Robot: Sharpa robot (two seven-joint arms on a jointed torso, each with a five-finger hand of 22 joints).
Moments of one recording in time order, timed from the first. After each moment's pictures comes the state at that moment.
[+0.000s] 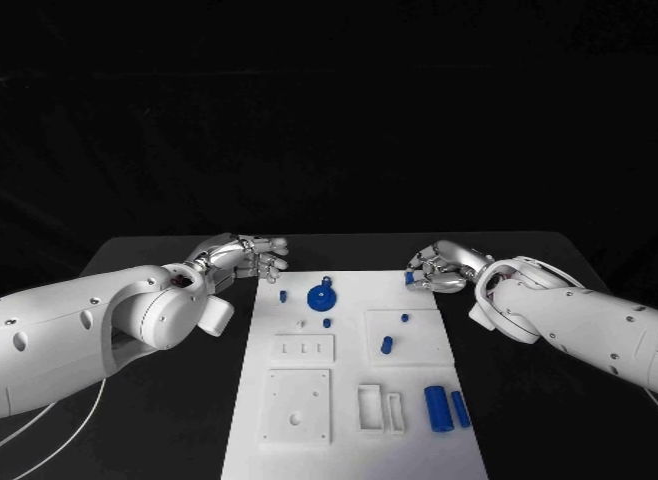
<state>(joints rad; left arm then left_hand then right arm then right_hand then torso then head) 1.38 -0.87 -0.13 1.45 -0.13 -0.21 0.17 0.96 -0.12 0.45 -0.14 0.05 0.79 0.17 0.42 0.42 1.19 0.09 0.28 0.12 0.99 0.05 0.66 0.59 0.07 0.81 -0.04 0.53 1.31 1.24 -0.71 -0.02 1.09 -1.16 -0.27 0.14 1.05 -0.11 0.71 -0.22 0.05 0.99 0.06 0.34 0.53 1.10 -0.02 1.14 1.18 1.30 -0.13 1.15 1.16 0.19 1.25 -0.07 1.02 1.31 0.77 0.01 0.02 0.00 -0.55</state>
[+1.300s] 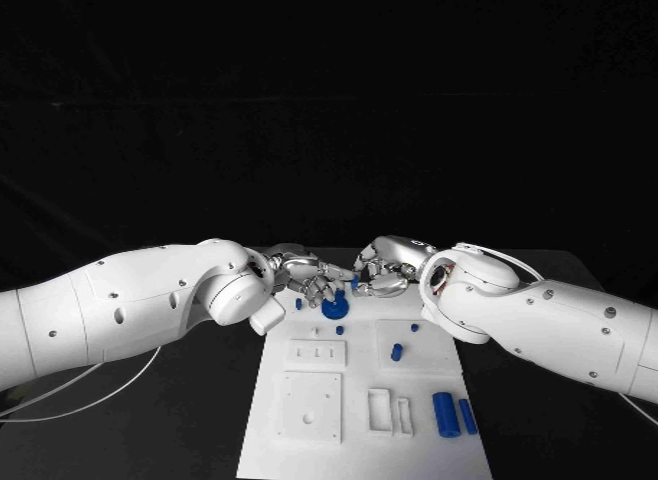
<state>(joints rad) 1.44 -0.69 -0.15 1.41 -0.41 -0.12 -0.24 0.93 -0.14 0.43 -0.06 0.05 0.85 0.13 0.36 0.45 1.25 0.02 0.53 0.35 1.10 -0.05 0.88 0.69 0.08 0.90 -0.12 0.78 1.31 1.31 -0.59 -0.02 1.38 -1.40 -0.22 -0.17 1.02 -0.13 0.71 -0.19 0.05 1.00 0.05 0.35 0.53 1.10 -0.03 1.14 1.17 1.31 -0.13 1.15 1.16 0.19 1.25 -0.07 1.02 1.31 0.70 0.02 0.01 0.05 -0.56</state>
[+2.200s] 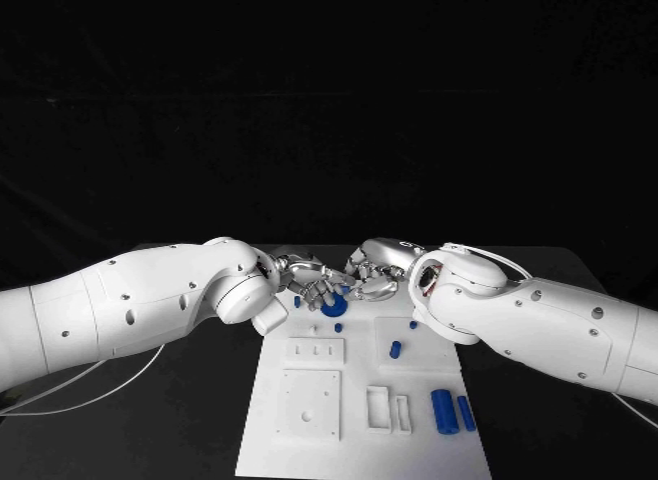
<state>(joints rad) 1.44 -0.66 -0.16 1.39 -0.47 -0.12 -0.30 0.94 -0.11 0.43 -0.03 0.05 0.89 0.12 0.36 0.46 1.24 0.02 0.54 0.37 1.09 -0.05 0.89 0.68 0.08 0.90 -0.12 0.79 1.31 1.31 -0.57 -0.03 1.39 -1.43 -0.19 -0.20 1.01 -0.13 0.71 -0.19 0.05 1.00 0.05 0.35 0.53 1.11 -0.03 1.14 1.17 1.31 -0.13 1.15 1.16 0.19 1.25 -0.07 1.02 1.31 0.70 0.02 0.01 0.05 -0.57</state>
